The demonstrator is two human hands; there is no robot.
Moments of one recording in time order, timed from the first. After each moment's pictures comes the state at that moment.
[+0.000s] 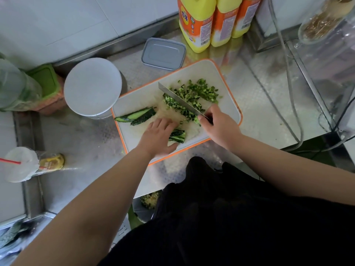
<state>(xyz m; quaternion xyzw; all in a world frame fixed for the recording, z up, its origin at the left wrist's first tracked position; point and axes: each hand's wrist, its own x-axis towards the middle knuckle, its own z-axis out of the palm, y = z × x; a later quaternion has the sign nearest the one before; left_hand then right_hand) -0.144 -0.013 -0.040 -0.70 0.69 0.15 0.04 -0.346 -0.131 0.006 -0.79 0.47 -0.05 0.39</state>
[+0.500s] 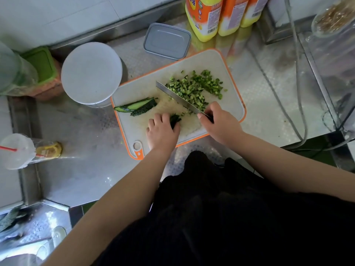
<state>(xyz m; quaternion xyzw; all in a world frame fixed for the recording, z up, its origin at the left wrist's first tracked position) -0.192 -0.017 -0.050 -0.90 0.41 0.16 -0.02 -0.344 -0.123 0.009 -0.80 0.46 -0.02 0.39</state>
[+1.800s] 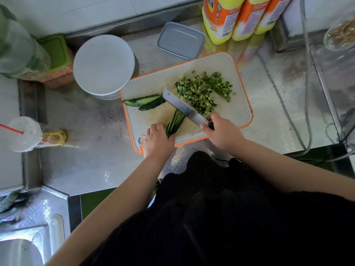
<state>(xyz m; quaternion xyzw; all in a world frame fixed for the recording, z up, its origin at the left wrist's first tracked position) -0.185 0.027 -0.034 -0.90 0.35 0.24 -0.06 -0.337 -0.108 0.008 -0.81 0.44 0.07 0.39</state>
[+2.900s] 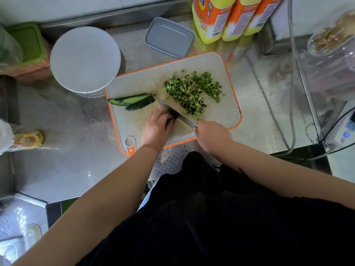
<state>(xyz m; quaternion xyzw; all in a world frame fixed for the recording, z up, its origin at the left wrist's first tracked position) -0.172 -0.008 -0.083 -0.79 0.51 0.07 -0.34 -0.328 -0.106 0.010 -0.84 0.43 0.21 0.26</state>
